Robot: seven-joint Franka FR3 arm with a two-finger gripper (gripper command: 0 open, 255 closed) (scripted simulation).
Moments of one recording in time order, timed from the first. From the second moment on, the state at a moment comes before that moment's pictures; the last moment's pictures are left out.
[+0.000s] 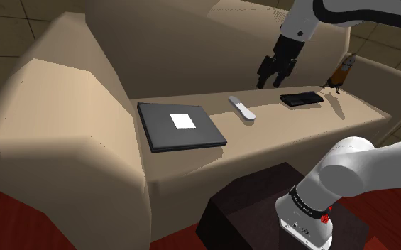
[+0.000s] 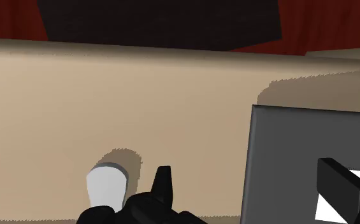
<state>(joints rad) 0.01 -0.74 0.03 -2.34 0.08 1.61 0.17</state>
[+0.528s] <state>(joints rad) -0.02 -0.62 -0.03 -2.40 0.03 1.77 0.10</state>
